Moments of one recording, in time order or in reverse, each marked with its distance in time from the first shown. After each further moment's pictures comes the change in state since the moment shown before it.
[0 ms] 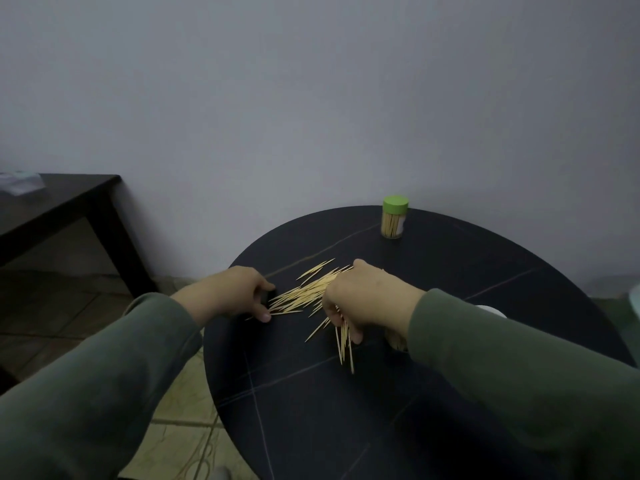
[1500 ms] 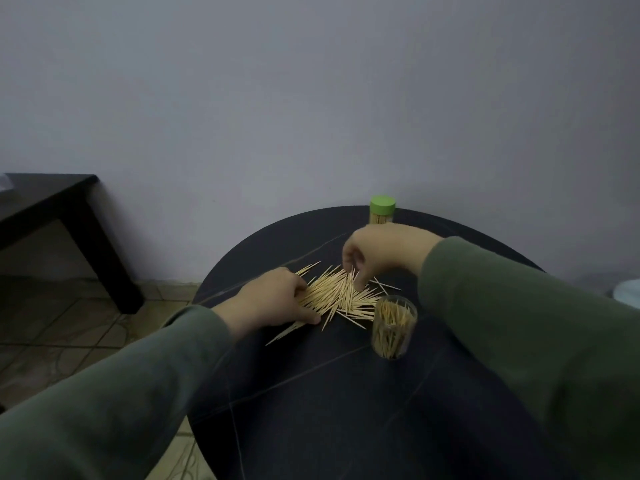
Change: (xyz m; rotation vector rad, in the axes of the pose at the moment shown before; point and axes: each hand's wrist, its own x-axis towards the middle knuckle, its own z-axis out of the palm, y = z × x) left_hand 0.017 0.073 0.007 -0.068 0.163 0.027; right_hand -0.004 0.080 -0.009 0.306 0.128 0.196
